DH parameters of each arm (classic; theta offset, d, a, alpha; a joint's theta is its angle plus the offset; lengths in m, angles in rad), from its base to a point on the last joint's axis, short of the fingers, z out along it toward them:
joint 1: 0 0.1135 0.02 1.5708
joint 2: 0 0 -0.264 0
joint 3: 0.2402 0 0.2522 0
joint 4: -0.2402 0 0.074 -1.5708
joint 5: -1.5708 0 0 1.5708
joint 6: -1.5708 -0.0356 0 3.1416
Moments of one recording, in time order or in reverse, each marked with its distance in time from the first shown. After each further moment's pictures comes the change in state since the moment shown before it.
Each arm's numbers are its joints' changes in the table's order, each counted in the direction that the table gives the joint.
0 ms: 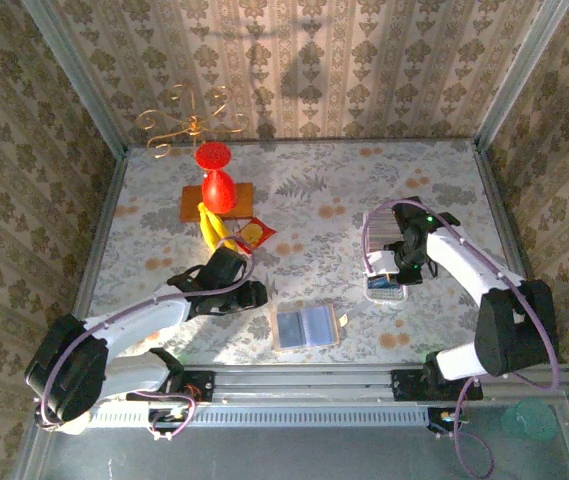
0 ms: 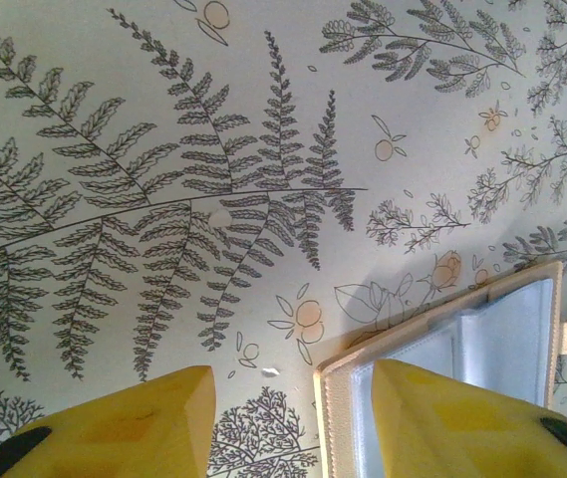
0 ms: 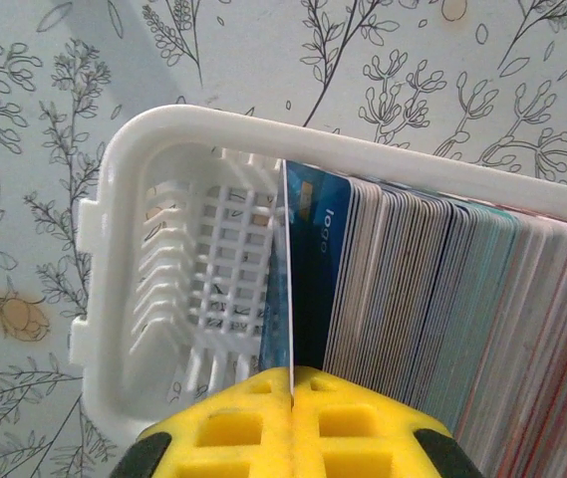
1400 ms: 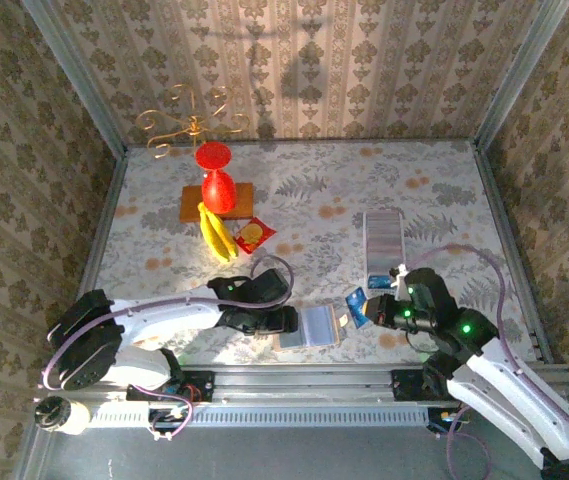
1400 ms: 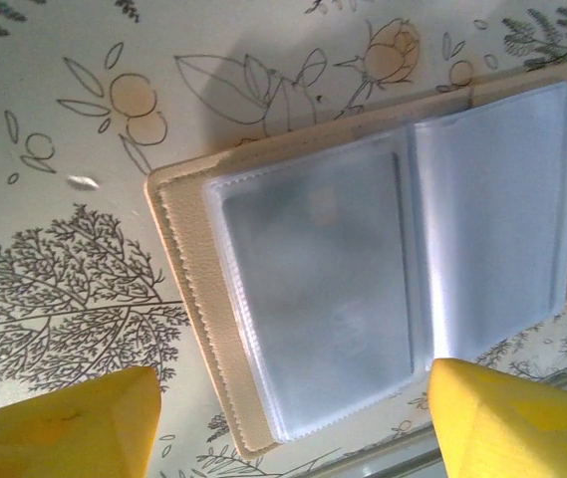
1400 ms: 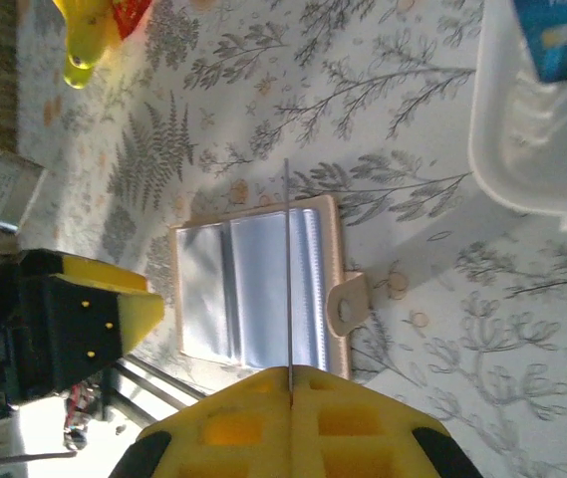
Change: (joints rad) left arm -0.386 -0.166 0.179 -0.200 0.121 0.230; right arm 0.383 0.904 -0.565 0.343 0.146 -2.354
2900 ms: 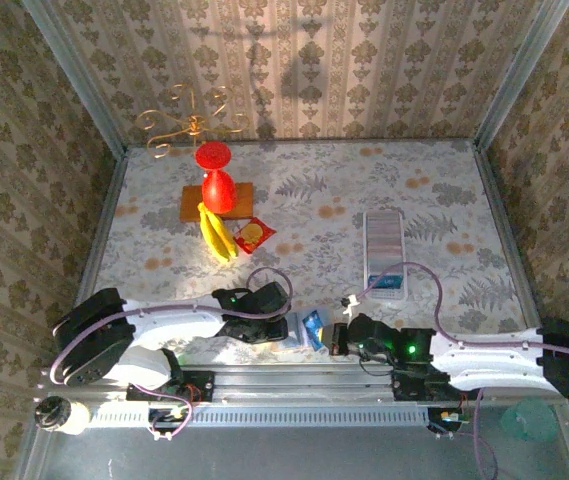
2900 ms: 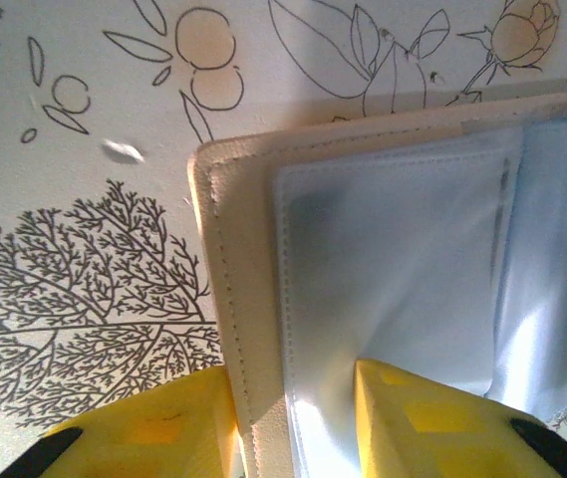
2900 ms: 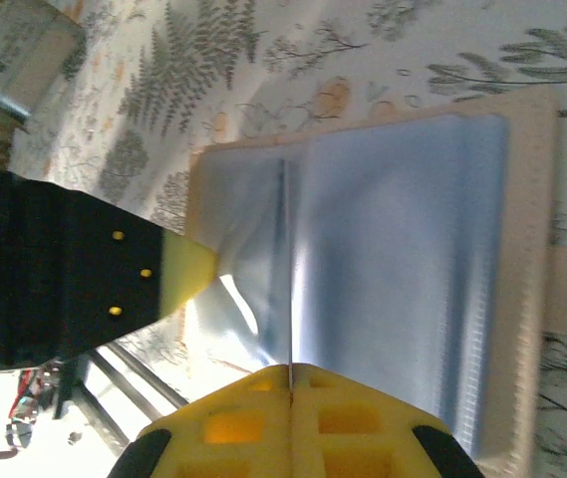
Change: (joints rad) left arm -0.041 -0.030 -0.111 0.137 0.048 0.118; right arm 0.657 -0.468 -0.188 0.760 -0.487 -0.259
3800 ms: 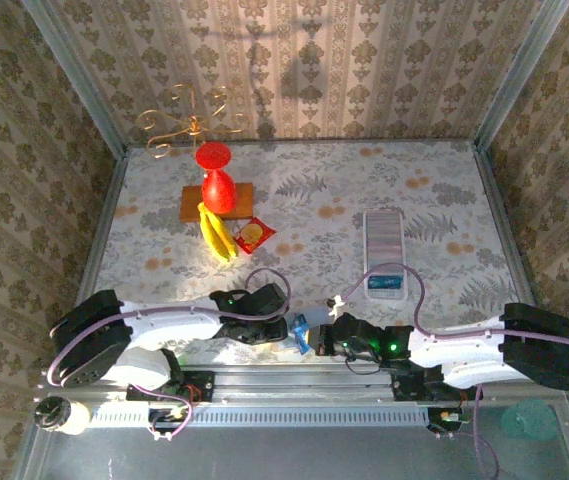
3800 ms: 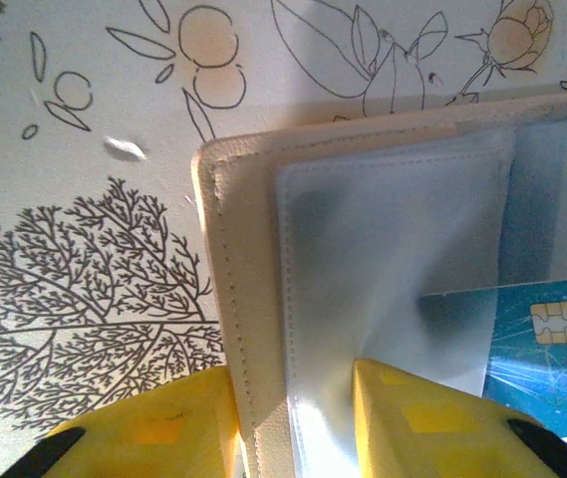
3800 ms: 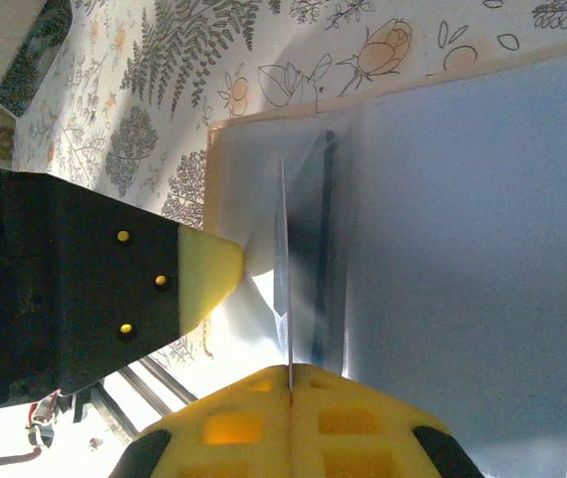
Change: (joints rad) left arm -0.002 0.022 -0.026 0.031 0.000 0.013; right arm 0.009 -0.214 0.052 0.146 0.052 -0.052
